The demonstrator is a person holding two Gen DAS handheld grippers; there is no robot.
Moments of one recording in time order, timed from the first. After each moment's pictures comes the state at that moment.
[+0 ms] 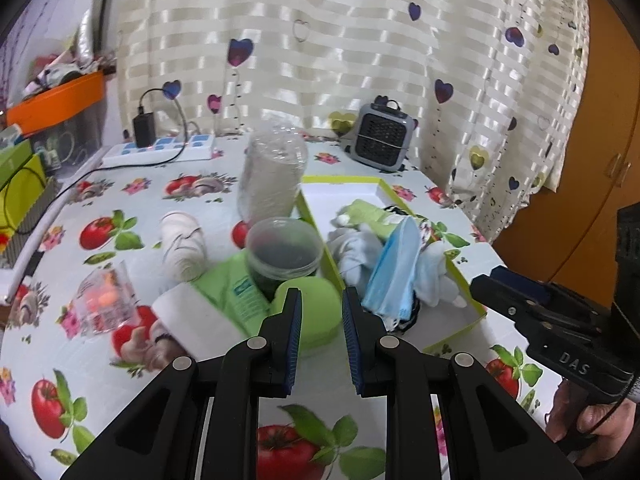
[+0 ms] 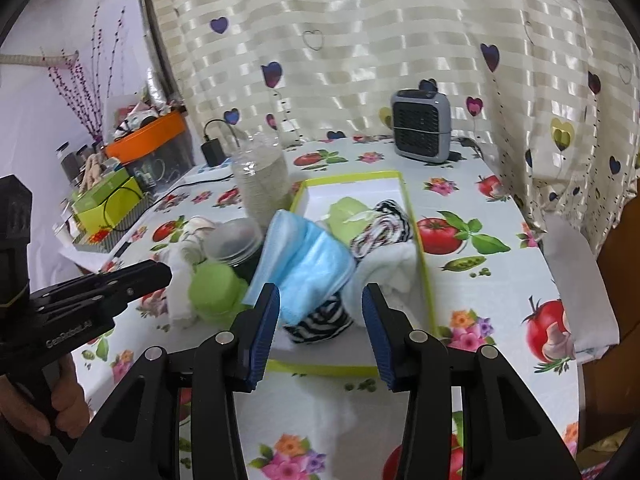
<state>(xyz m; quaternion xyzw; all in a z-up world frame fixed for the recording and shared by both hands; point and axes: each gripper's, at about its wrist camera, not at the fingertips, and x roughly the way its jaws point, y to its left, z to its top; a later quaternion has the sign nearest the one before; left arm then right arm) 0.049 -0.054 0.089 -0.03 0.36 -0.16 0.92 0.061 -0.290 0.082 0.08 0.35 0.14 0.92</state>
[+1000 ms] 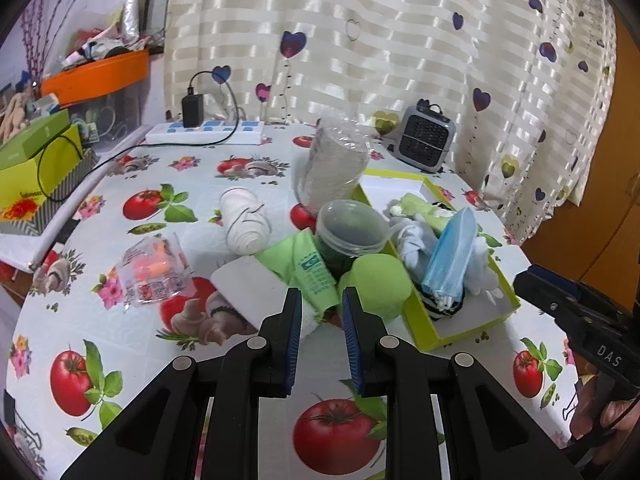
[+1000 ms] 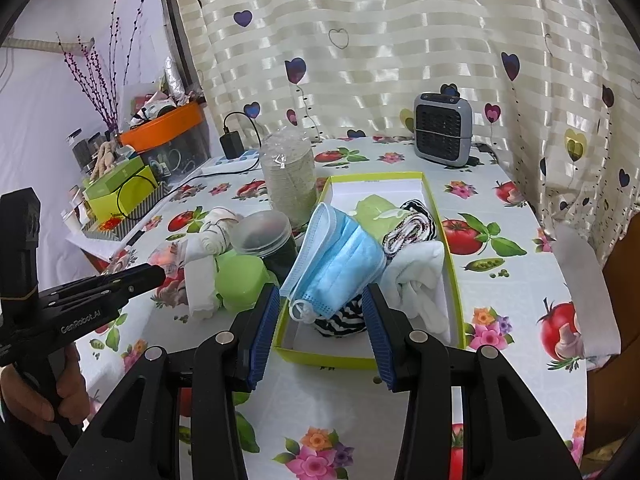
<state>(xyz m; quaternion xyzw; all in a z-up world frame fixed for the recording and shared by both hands) 0.042 -0.006 0.077 -0.05 0.37 -0.11 0.92 0.053 -0.269 0.084 0.06 0.34 0.16 0.92</state>
